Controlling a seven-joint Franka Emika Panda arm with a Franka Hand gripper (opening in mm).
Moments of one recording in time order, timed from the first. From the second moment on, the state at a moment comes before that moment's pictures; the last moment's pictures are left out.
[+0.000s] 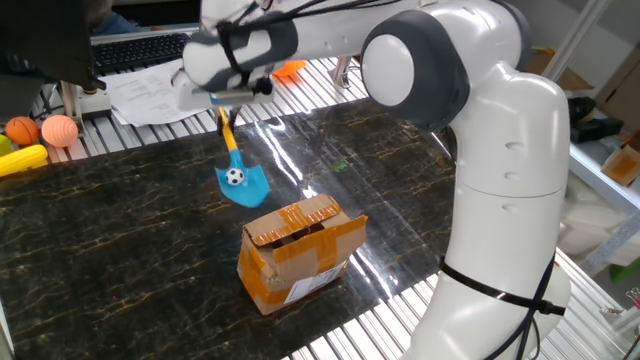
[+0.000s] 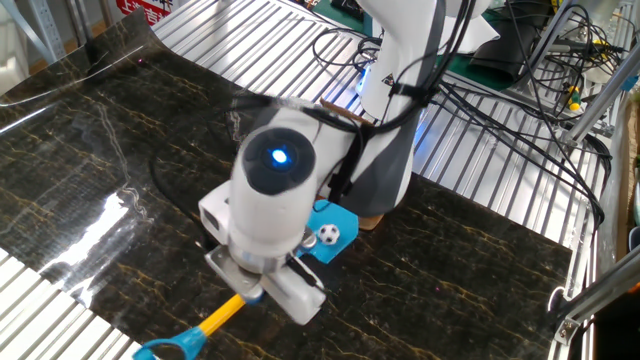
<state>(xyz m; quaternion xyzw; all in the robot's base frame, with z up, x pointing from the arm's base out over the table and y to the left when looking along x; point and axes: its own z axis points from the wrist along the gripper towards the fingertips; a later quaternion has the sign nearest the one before) 0.647 0.045 0.172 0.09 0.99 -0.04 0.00</state>
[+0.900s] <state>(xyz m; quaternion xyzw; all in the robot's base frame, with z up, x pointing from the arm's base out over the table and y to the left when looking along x) 0.666 0.034 0.197 0.14 0.99 -0.03 0.02</state>
